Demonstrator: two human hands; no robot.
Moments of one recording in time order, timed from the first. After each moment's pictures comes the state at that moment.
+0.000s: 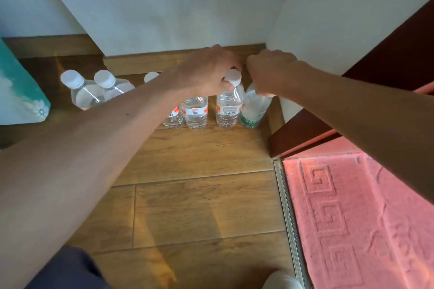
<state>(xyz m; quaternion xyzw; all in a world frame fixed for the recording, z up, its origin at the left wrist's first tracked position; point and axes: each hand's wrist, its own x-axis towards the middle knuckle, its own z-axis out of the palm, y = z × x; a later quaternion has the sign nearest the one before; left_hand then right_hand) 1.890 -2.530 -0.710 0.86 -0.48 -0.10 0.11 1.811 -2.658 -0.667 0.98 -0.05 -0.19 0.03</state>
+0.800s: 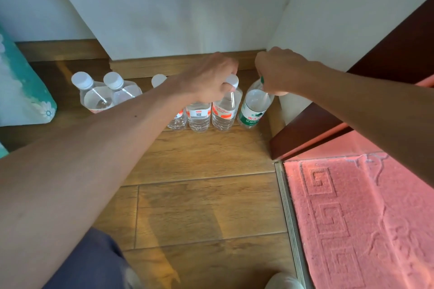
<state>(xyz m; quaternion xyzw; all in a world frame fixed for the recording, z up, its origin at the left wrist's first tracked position) 1.887 -2.518 -0.718 0.86 -0.48 -0.08 0.14 1.809 -2.667 -0.667 0.98 -0.07 -0.17 0.02</state>
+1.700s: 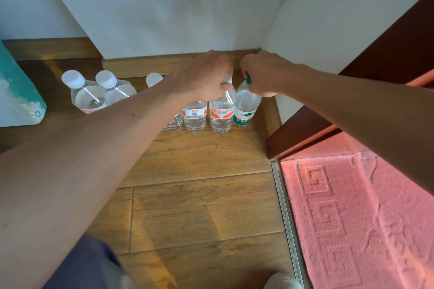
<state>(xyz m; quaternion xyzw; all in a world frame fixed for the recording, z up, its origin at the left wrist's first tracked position) 1.888 -2.524 -0.720 0.88 -0.46 -0.08 0.09 1.818 -2.662 -0.684 0.98 -0.06 -0.17 -0.03</state>
